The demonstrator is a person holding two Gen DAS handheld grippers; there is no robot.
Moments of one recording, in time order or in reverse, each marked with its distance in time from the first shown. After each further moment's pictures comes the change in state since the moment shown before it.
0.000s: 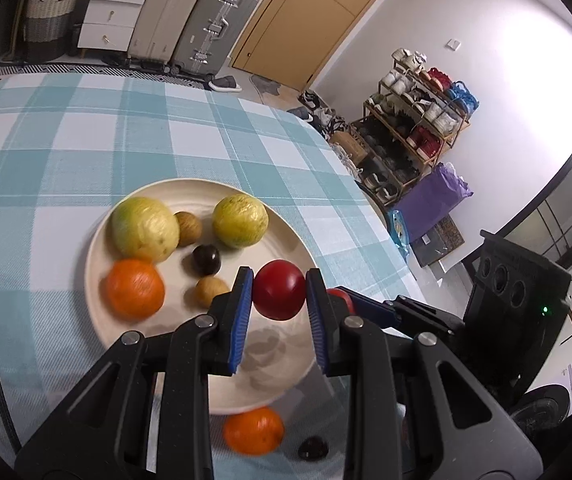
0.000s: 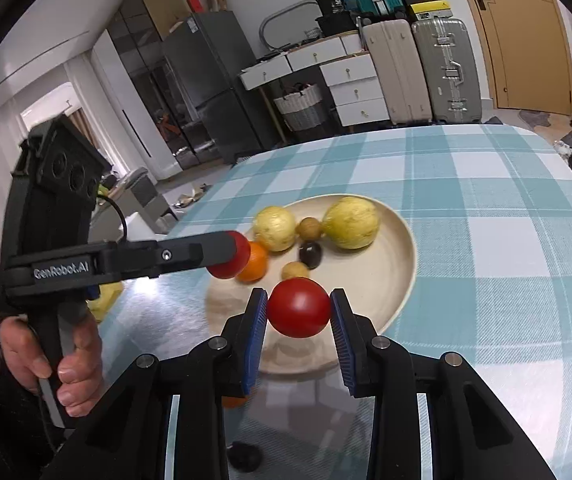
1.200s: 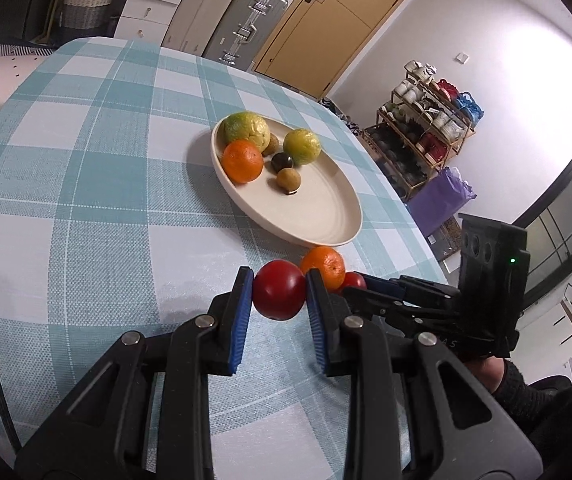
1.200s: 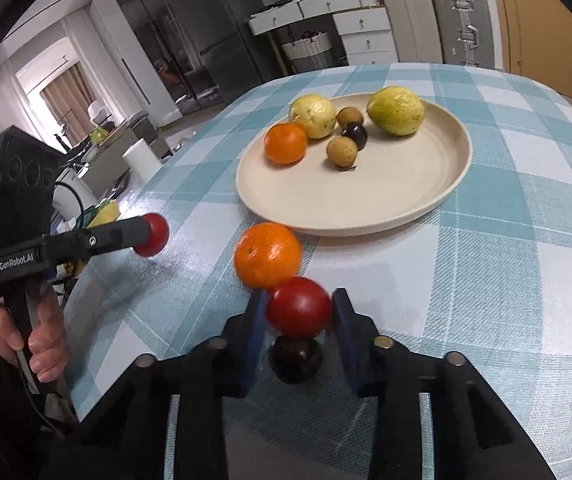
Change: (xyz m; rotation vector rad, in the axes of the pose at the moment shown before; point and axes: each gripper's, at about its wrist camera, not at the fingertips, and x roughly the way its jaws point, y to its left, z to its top) left arm -0.109 0.057 -0.122 -0.051 -0.052 0.025; right arm 0.016 0.044 -0.072 -0.044 0.189 -0.007
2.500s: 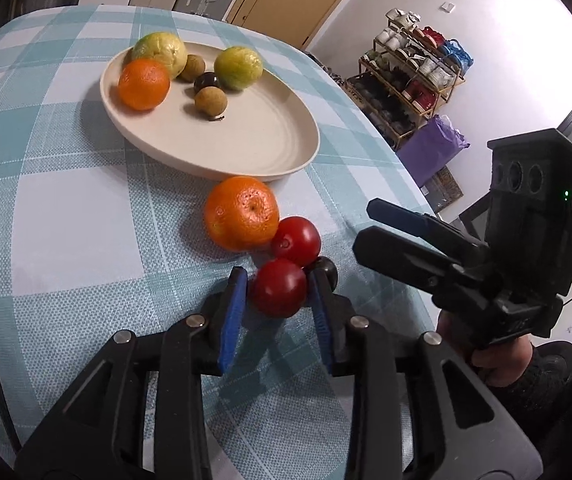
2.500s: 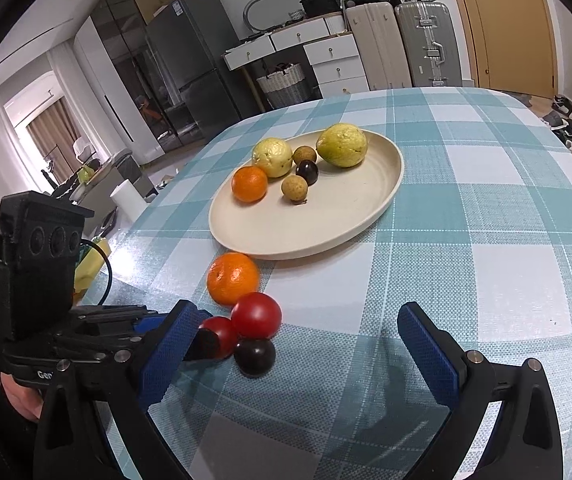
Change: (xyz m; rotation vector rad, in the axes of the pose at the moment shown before) left arm 0.078 -0.057 -0.034 0.083 0.169 -0.030; right arm -0.038 -0.024 -0.005 0.075 -0.125 -0.051
